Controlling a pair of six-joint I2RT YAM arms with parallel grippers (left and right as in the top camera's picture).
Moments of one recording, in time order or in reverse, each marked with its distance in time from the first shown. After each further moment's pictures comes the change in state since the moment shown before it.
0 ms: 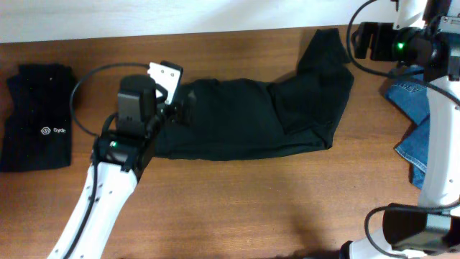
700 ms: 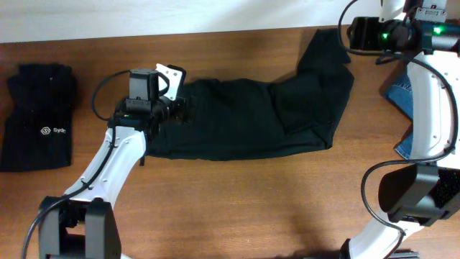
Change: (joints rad) left arm 0.096 0.325 0.014 0.076 0.256 -0.054; right arm -0.005 0.188 0.000 0.179 -0.005 -0.024
